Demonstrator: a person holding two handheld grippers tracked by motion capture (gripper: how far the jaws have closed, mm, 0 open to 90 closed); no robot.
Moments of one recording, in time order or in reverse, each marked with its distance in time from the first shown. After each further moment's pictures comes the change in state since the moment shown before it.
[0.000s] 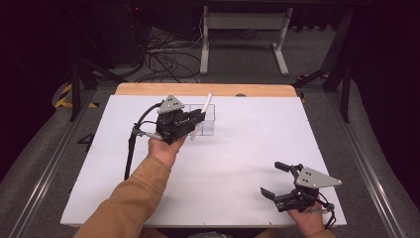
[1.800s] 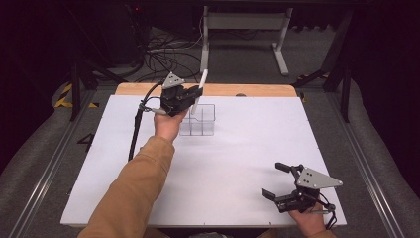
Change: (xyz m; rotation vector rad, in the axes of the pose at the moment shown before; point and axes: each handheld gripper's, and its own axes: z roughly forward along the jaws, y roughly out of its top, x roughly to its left) left arm 0.064 0.017 0.053 -0.074 0.082 -0.018; right arm 0.000 -0.001 -0.002 -0.004 0.008 -0.002
